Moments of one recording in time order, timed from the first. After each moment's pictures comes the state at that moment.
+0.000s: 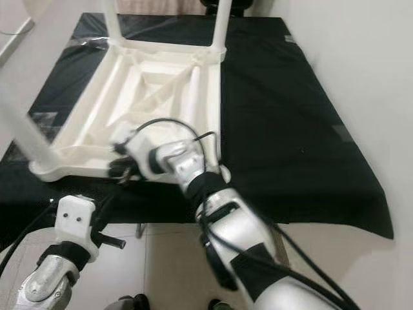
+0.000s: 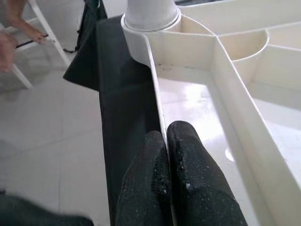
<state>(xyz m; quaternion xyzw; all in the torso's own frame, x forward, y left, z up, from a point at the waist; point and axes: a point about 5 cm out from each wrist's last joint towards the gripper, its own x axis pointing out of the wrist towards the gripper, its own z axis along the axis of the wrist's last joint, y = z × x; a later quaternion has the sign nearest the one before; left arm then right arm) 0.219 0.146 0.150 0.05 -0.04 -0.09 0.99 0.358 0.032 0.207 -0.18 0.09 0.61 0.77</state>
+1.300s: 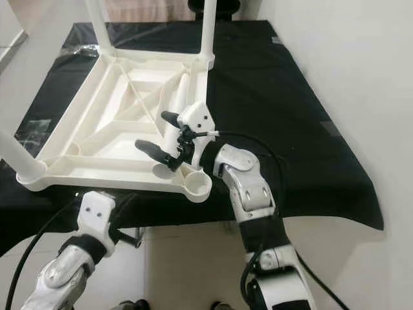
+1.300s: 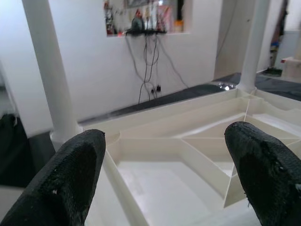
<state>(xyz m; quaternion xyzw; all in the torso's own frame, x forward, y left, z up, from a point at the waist) 0.239 0.127 0.146 0.05 -0.04 -0.17 0.98 0.329 -0.081 0.243 -0.04 -0.13 0.46 0.88</state>
